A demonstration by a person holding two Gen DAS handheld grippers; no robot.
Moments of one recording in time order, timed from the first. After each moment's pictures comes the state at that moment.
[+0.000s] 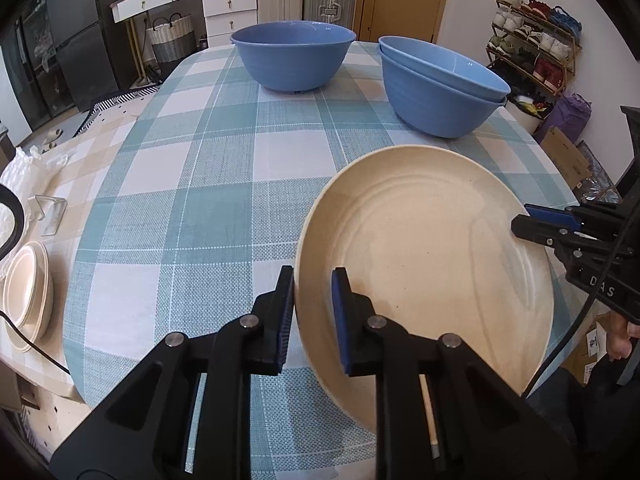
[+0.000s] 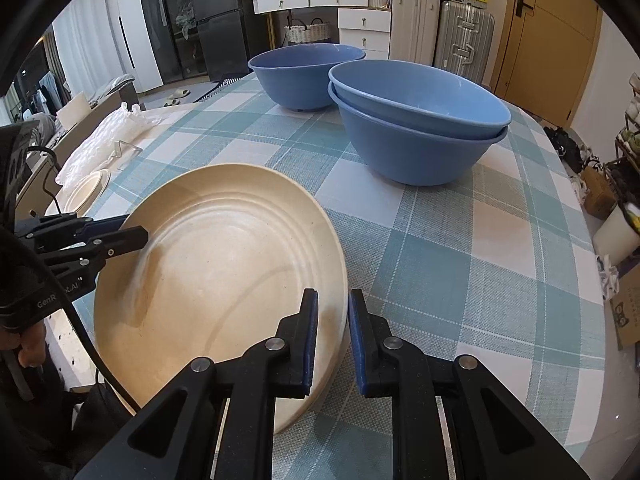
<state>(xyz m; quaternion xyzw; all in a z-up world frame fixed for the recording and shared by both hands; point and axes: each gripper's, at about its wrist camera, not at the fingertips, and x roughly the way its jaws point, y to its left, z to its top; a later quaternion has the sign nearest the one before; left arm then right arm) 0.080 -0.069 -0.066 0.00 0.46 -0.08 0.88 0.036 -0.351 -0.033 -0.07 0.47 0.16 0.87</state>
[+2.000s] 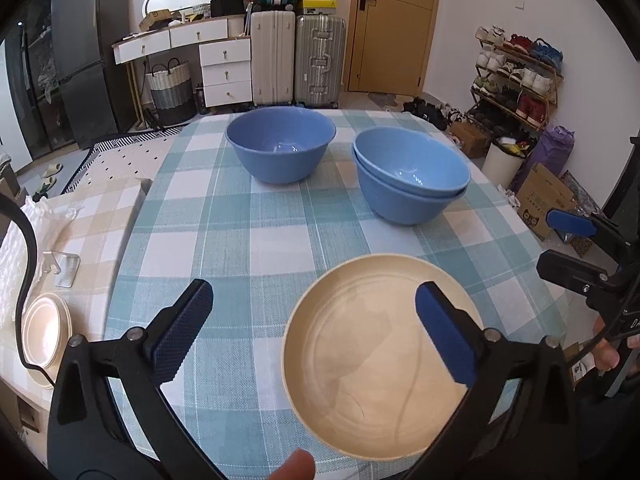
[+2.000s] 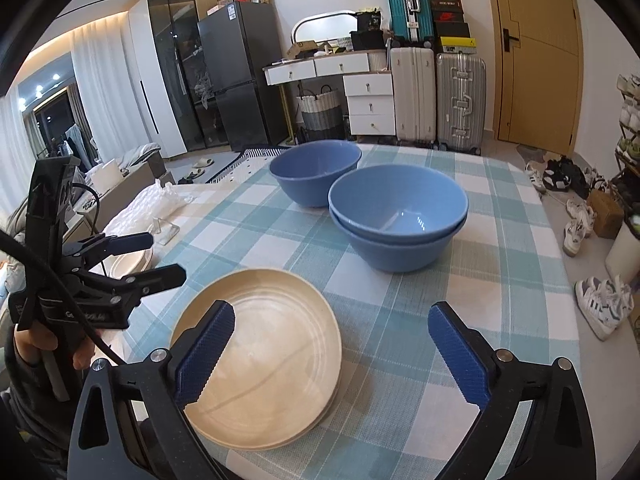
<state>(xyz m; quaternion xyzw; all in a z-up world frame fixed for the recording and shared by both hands) 0.071 -0.080 0.041 0.00 0.38 -0.09 0.92 0.009 -0.388 0.067 0.00 0.36 0.20 0.91</state>
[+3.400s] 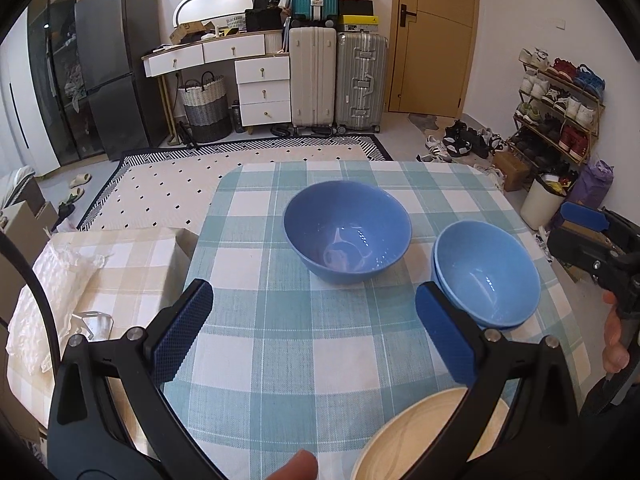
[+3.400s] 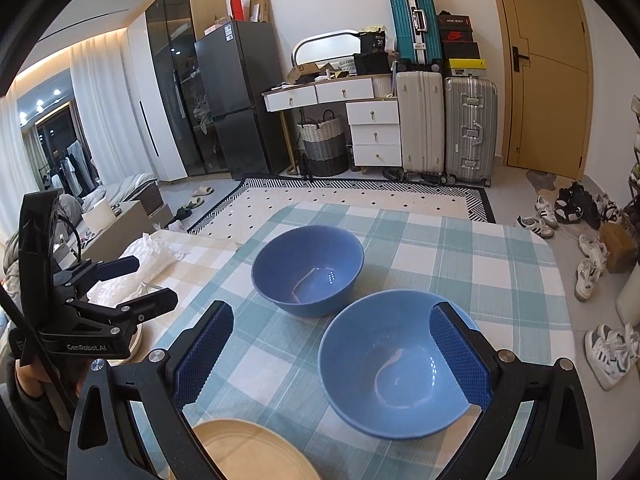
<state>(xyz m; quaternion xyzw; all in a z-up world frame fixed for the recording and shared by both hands) 0.215 -0.036 0.119 0.00 0.36 -0.02 0.93 0.180 -0.354 0.131 0.01 0.34 0.21 0.92</state>
